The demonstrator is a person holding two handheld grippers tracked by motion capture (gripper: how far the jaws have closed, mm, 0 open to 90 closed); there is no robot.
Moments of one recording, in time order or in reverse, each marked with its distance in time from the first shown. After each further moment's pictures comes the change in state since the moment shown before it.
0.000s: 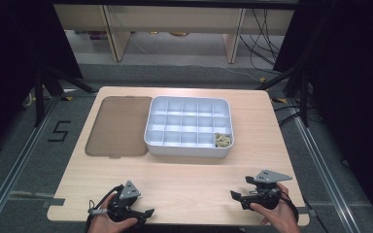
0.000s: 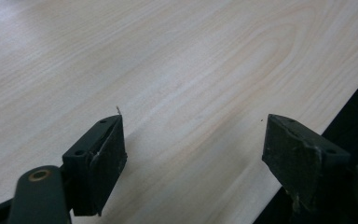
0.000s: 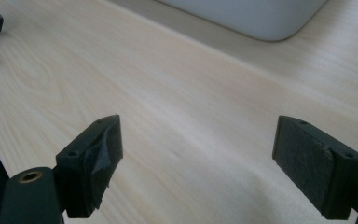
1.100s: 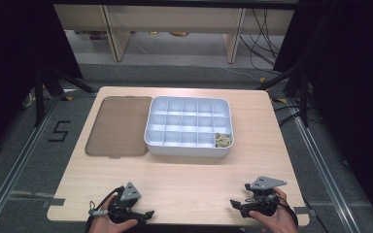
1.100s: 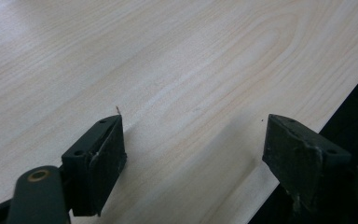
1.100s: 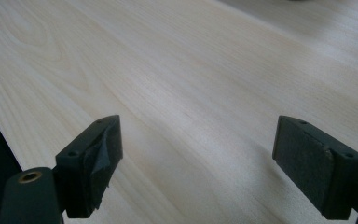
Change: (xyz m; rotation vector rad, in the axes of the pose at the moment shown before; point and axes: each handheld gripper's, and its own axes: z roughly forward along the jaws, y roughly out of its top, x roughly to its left) left arm 0.000 -0.002 0.001 0.013 -0.011 0.021; right arm 0.006 -0.014 0.005 0.085 -0.028 -0.046
